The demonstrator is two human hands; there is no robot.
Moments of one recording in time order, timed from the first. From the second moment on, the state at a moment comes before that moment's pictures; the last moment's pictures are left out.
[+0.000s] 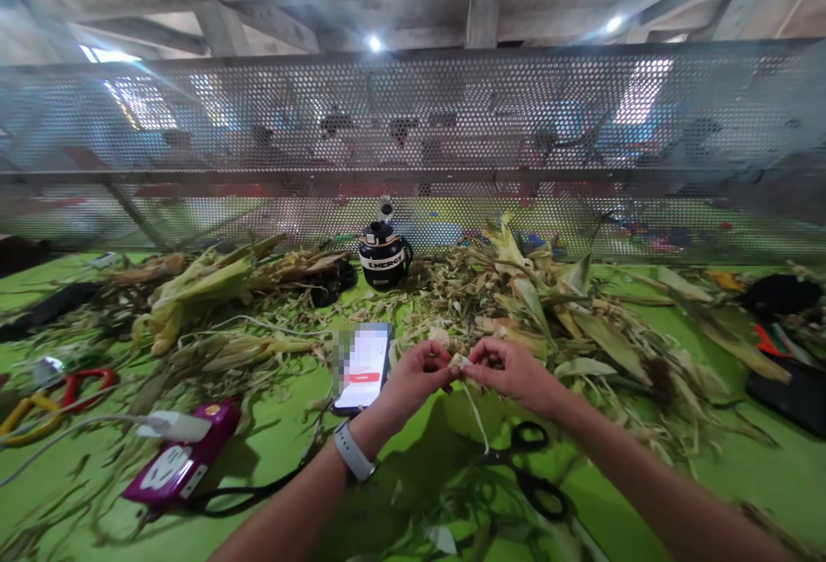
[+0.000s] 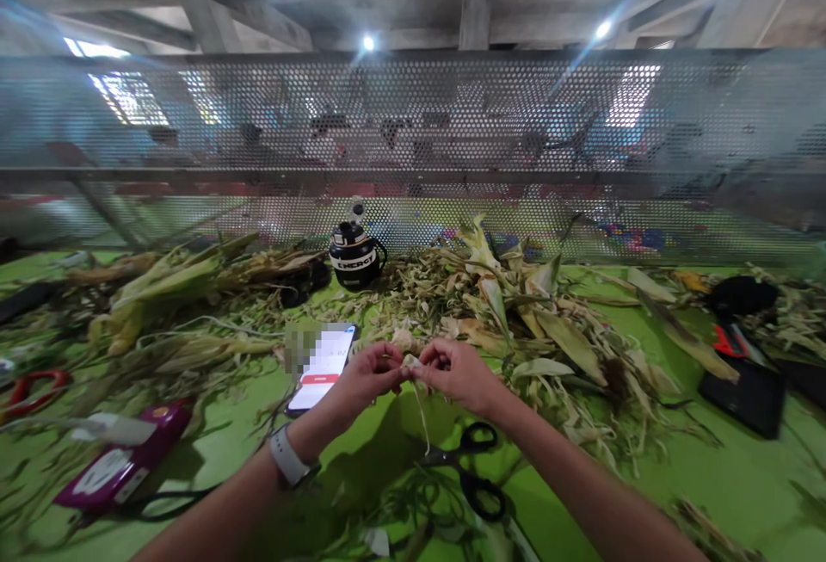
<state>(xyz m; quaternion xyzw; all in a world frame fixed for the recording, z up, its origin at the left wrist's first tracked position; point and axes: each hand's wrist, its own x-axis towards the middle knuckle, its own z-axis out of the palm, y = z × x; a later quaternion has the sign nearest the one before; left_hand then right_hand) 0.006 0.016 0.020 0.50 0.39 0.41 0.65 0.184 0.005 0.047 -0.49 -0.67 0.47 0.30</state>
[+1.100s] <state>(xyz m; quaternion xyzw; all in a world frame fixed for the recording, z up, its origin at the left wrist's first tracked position) 0.006 0.012 0.003 0.74 0.44 0.34 0.39 0.190 0.010 0.045 -0.46 -0.61 0.59 0.27</state>
